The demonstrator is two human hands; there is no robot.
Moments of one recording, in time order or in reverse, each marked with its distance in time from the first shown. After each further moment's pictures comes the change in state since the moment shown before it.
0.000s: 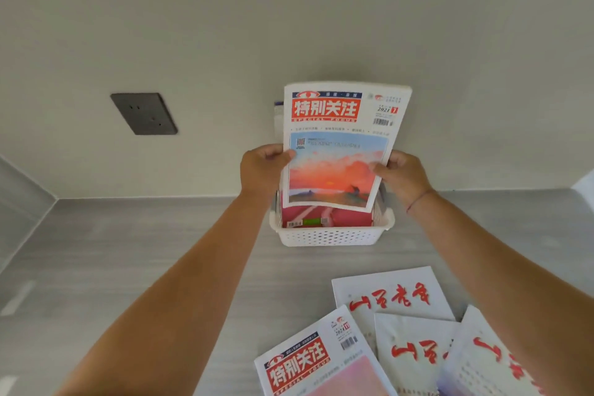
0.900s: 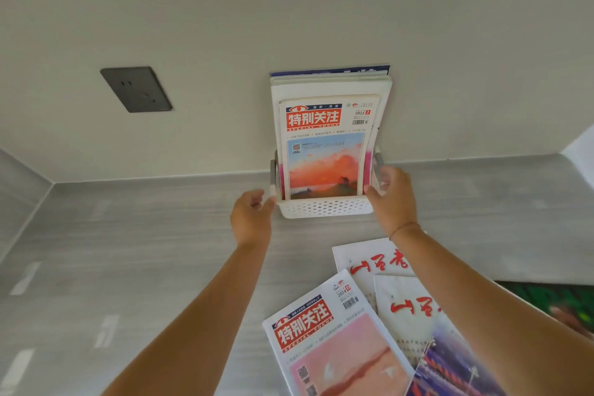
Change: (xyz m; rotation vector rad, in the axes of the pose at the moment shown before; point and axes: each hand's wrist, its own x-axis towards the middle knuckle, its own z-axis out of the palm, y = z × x) left_hand -0.077 -0.099 -0.024 0.255 0.183 -0.197; right_hand -0.080 0.057 0.025 -0.408 0.227 -0.018
